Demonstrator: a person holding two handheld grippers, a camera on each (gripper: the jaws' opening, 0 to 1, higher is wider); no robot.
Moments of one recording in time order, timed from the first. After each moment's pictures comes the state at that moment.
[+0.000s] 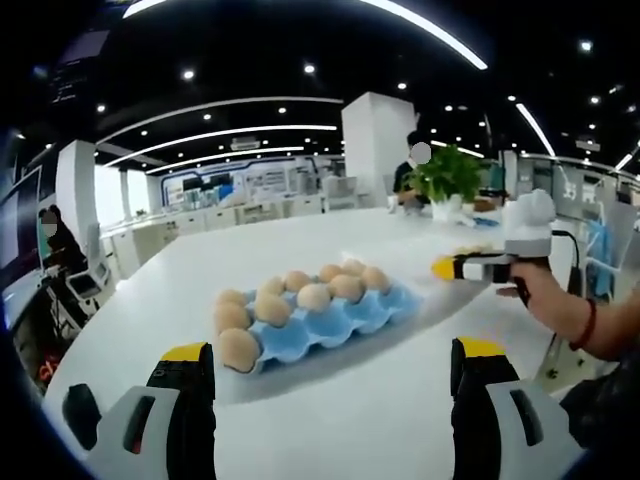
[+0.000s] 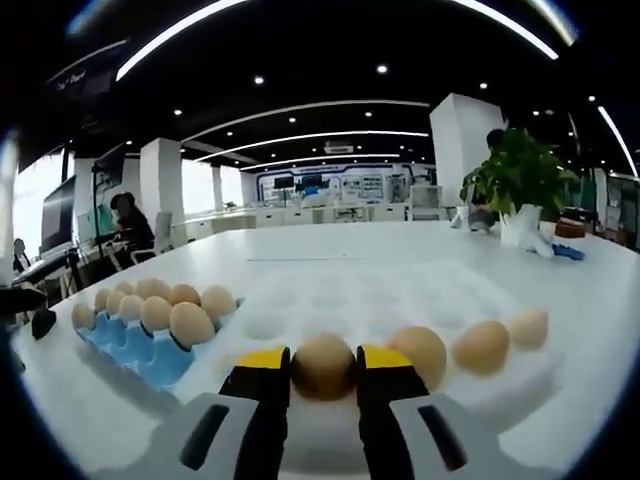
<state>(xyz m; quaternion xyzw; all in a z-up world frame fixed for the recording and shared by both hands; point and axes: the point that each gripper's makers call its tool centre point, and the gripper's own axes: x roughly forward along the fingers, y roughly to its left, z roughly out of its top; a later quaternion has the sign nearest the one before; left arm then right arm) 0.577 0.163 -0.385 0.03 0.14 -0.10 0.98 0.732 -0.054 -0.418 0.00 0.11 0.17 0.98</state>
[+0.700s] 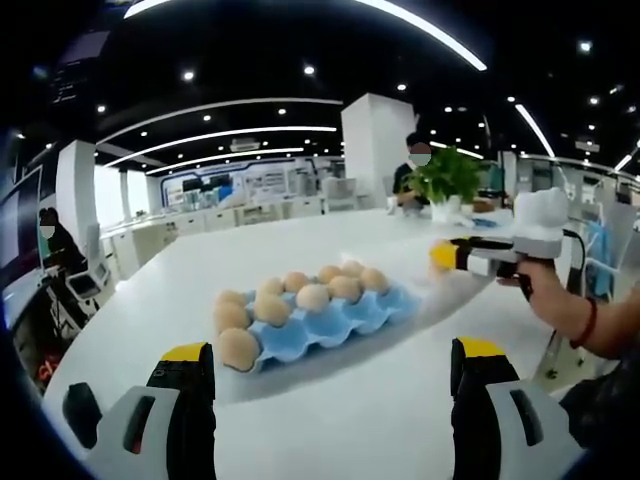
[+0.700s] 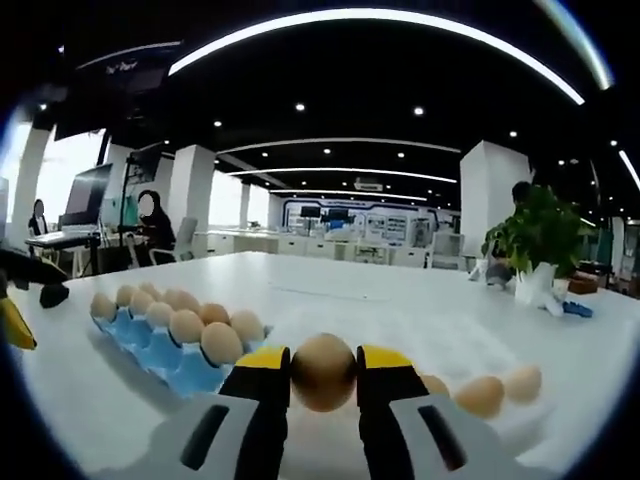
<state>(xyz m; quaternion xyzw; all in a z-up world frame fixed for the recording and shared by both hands) 0.573 0.163 -0.384 0.03 0.14 -0.10 0.98 0.714 -0.030 -0.380 -0.06 0.02 0.22 0.97</state>
